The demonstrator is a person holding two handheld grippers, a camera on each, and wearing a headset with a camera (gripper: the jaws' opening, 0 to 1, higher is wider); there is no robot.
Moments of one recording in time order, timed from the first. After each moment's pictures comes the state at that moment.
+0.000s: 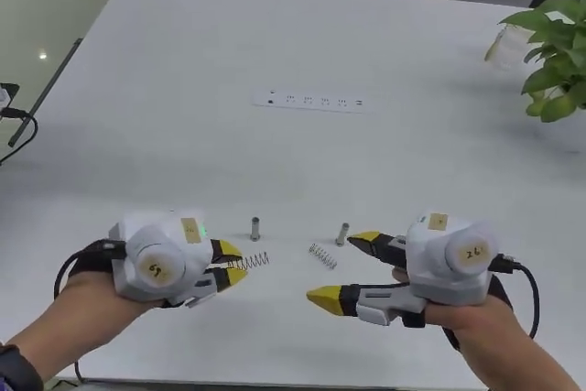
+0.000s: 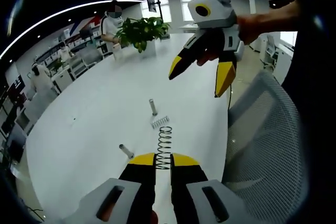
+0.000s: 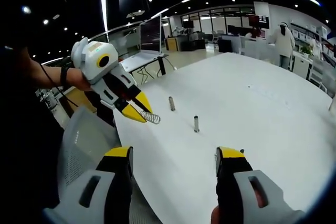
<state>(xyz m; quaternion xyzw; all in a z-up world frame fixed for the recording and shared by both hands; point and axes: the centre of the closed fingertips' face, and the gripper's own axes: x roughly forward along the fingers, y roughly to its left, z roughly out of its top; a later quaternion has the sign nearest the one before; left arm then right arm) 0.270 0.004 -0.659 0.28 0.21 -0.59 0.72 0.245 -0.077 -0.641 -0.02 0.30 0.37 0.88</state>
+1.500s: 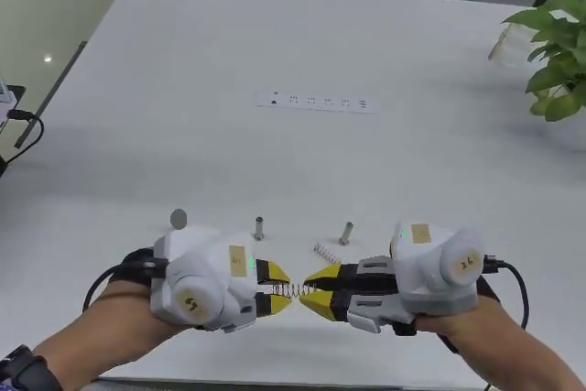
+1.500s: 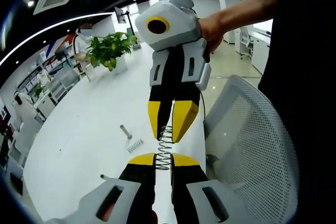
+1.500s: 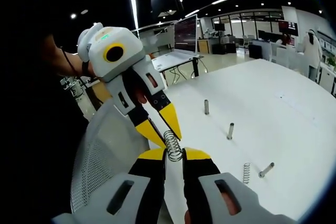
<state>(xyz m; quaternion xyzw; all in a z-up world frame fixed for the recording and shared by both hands) 0.216 -0.035 -0.642 0.31 0.16 -0.67 0.66 0.212 -0.033 -0.637 -0.03 0.28 0.49 0.82</state>
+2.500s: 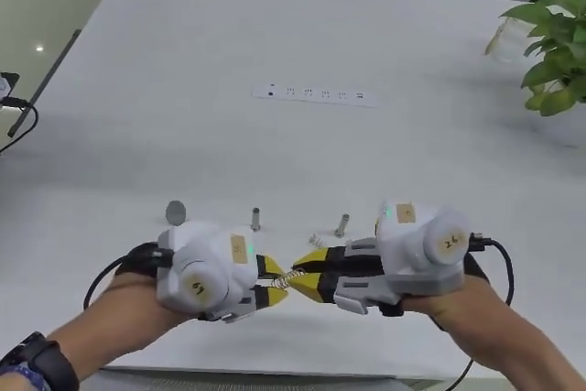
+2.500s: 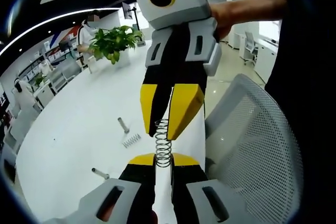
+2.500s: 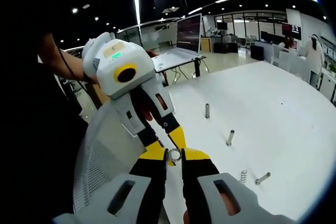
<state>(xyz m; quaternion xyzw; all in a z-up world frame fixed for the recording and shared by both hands) 0.221 -0.038 -0.661 0.28 0.19 -0.66 0.67 0.220 -0.019 -0.622 -0.06 0.28 0.50 0.82</state>
